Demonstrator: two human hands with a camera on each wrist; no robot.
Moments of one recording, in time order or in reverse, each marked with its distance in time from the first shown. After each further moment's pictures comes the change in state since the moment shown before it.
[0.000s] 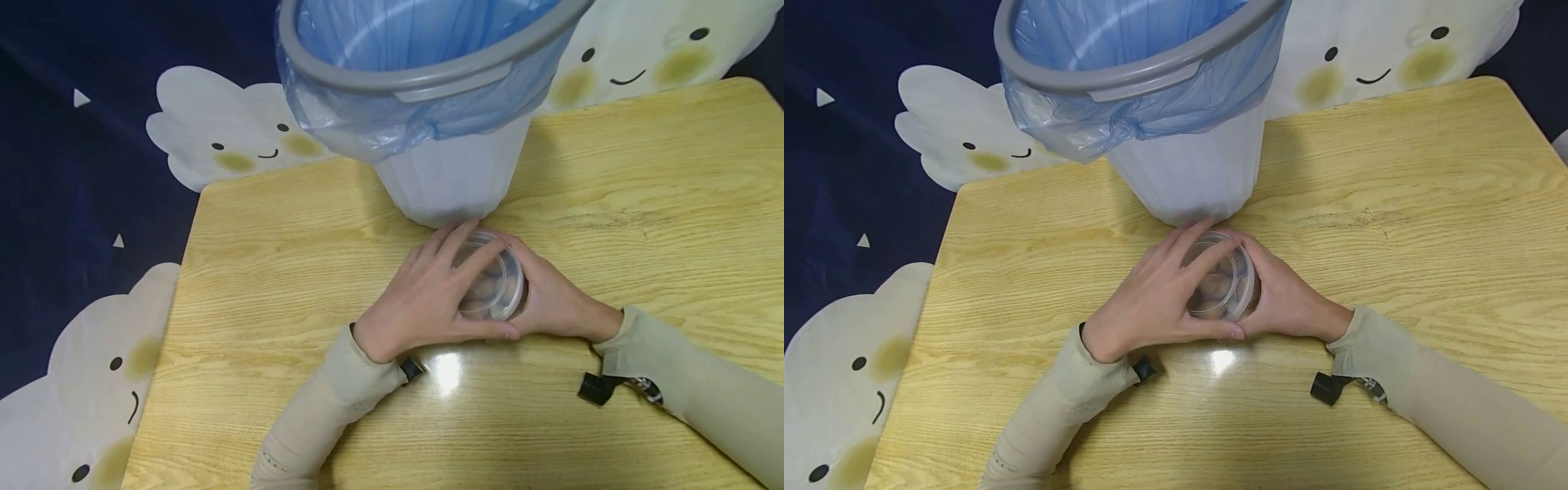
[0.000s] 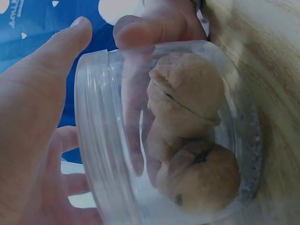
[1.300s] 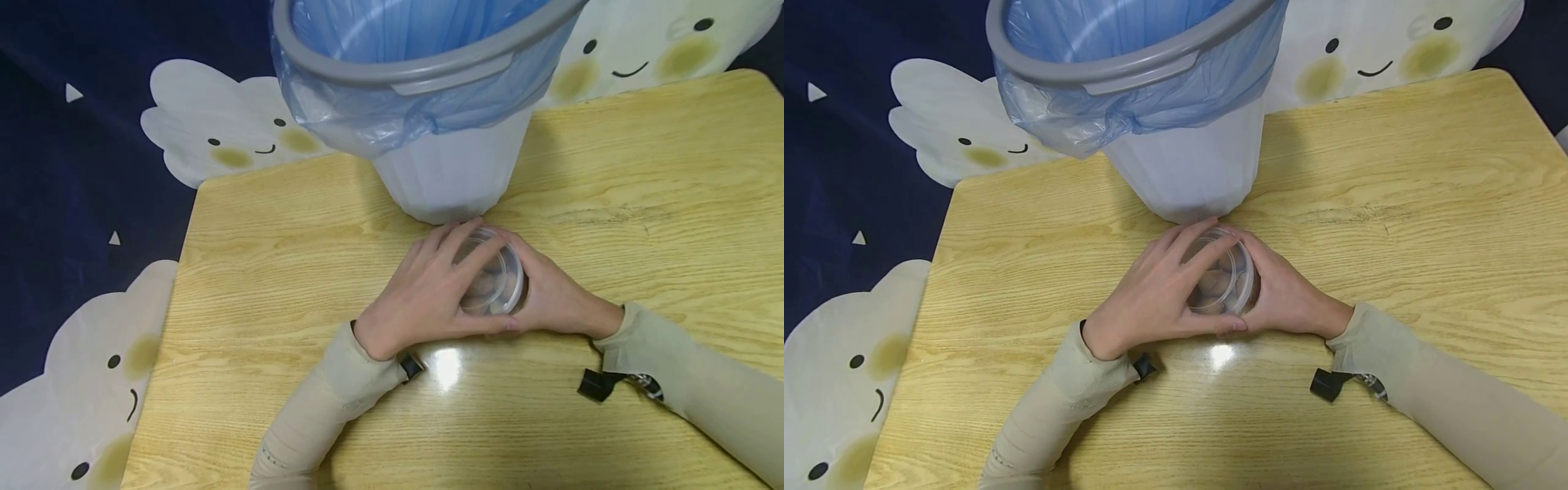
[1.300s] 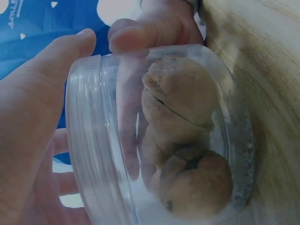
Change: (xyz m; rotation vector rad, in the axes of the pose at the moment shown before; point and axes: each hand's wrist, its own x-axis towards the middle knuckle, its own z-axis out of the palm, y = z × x) left_hand 0.002 0.000 0.003 0.042 0.083 0.040; right_hand 0.002 0.000 -0.001 -0.002 0.003 -0.023
